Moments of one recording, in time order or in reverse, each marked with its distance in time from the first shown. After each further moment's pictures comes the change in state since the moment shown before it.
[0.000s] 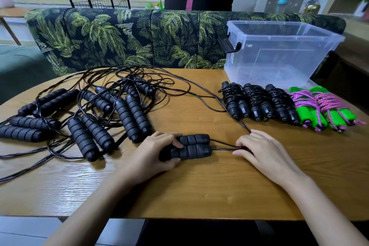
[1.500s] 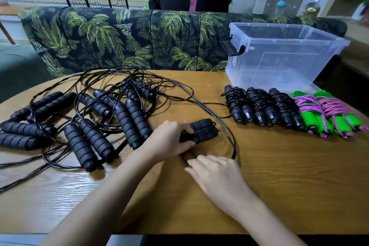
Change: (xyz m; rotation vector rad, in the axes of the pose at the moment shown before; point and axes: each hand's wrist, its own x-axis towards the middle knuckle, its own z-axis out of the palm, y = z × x) left_hand 0.065 0.015 -0.007 0.291 -0.114 -0.227; right_hand 0.030 -0.119 0.037 -0.155 0.297 -0.197
